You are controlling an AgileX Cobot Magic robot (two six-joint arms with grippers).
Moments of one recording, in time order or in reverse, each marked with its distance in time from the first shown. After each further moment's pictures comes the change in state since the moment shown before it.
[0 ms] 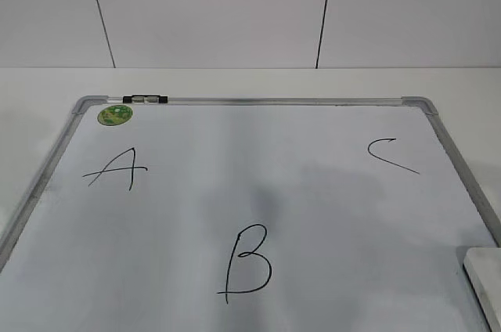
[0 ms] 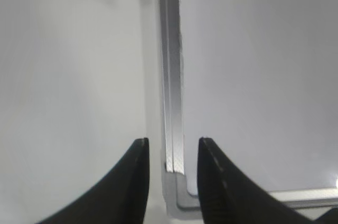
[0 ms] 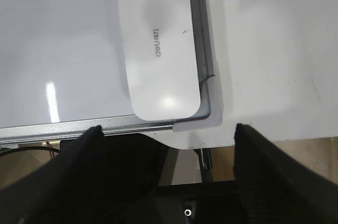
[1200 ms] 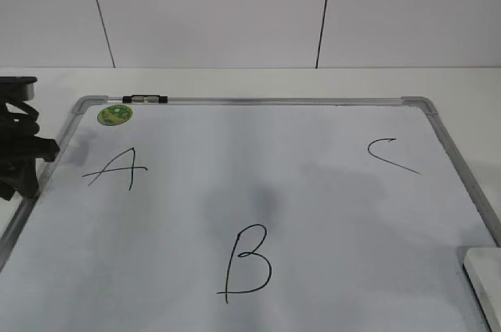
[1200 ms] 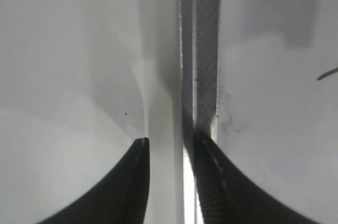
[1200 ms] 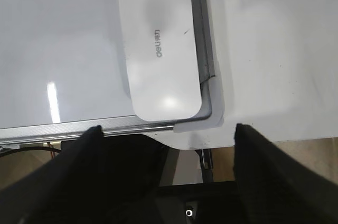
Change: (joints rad) left arm 0.000 0.696 -0.340 0.054 -0.228 0.000; right arm 0.000 0.004 0.000 0.003 -0.002 0.000
